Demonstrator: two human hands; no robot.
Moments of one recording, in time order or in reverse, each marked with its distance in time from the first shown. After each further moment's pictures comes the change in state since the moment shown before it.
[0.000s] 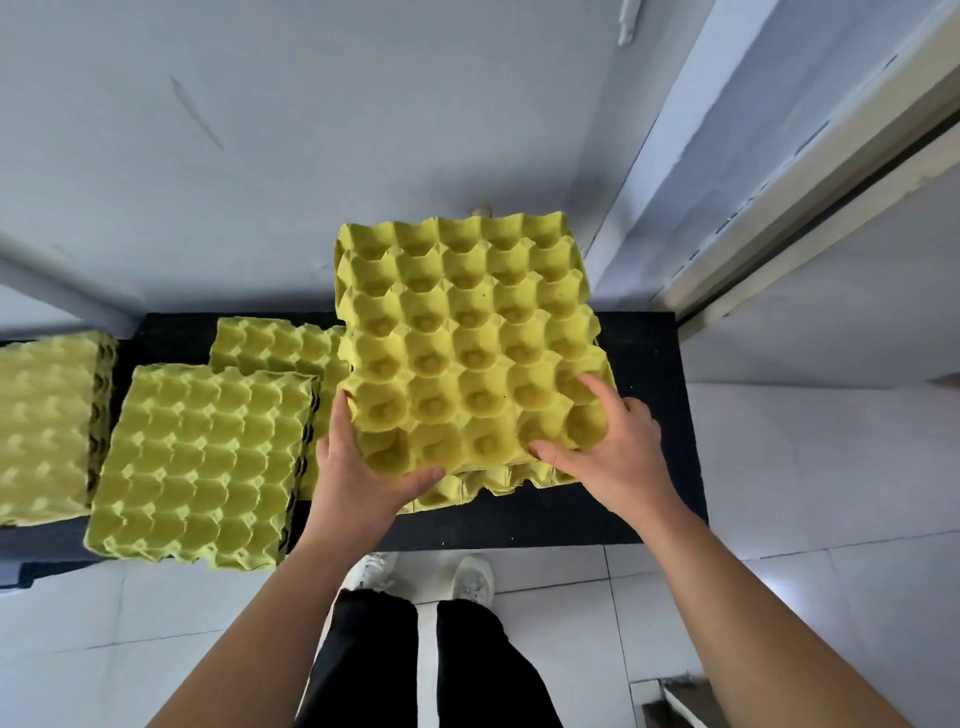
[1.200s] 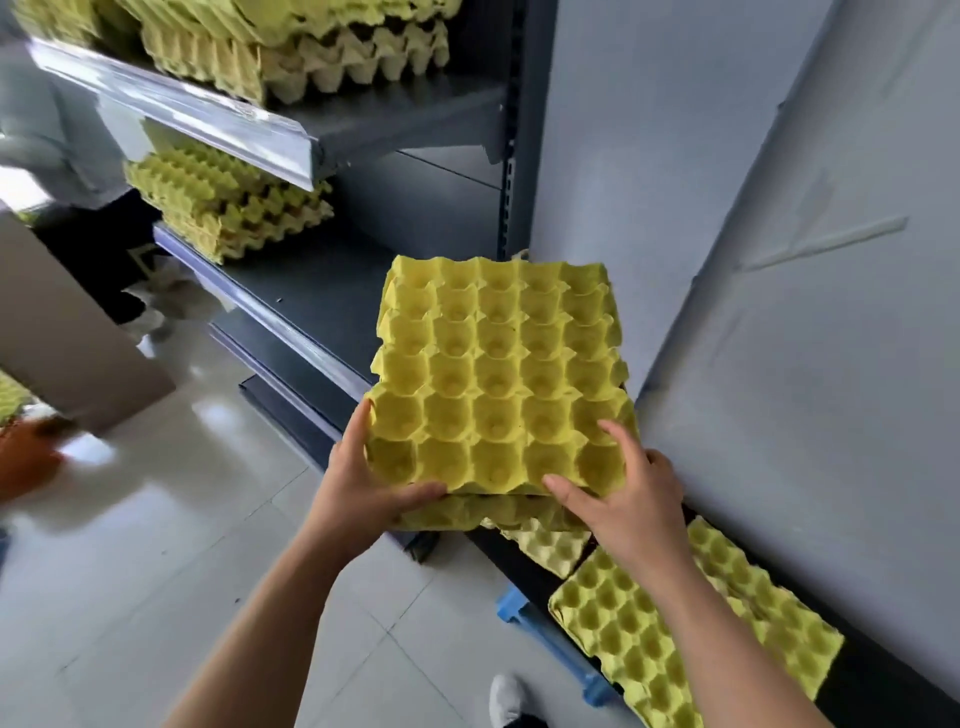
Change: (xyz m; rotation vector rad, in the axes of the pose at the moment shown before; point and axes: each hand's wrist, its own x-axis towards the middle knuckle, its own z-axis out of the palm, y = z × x) left_hand -0.211 -0.231 -0.597 -0.407 0.724 0.129; right_hand -0.290 -0.526 0.332 -0.117 -0.266 -0.721
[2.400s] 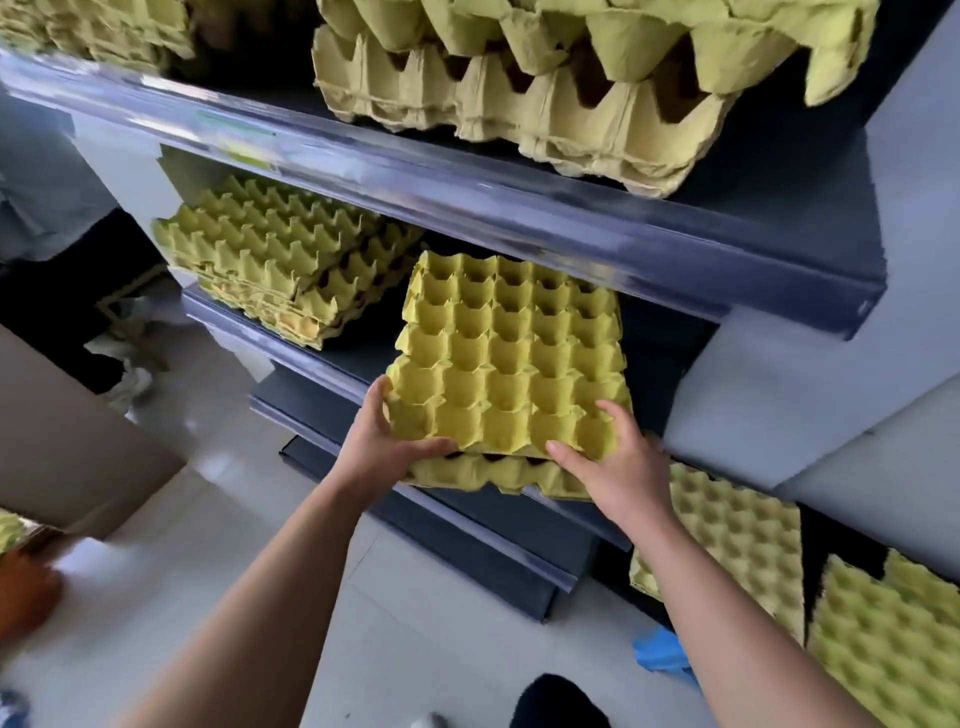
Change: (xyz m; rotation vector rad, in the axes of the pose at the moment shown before) left_hand 0.356 -0.093 -0.296 -0.013 -0.203 -0.115; right_hand 0.198 -0.255 0.312 0.039 0.078 0.239
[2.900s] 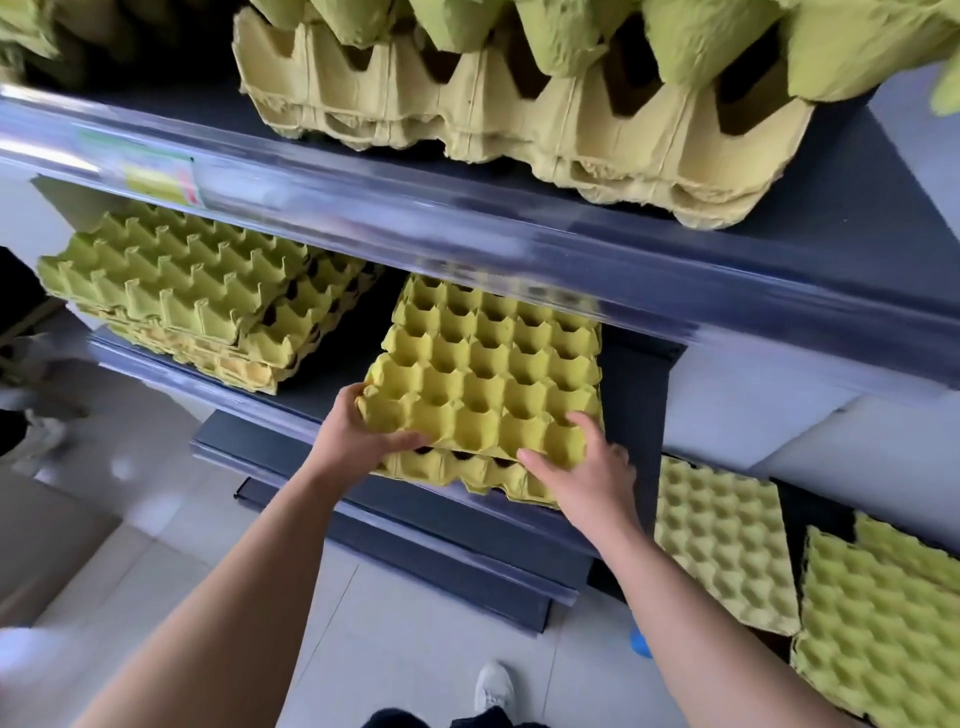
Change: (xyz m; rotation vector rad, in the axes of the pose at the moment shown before) left_hand 0.113 -0.016 -0.023 0.076 -0.094 -0.056; right_hand 0.036 -0.025 0.048 -0.017 0.083 0.153
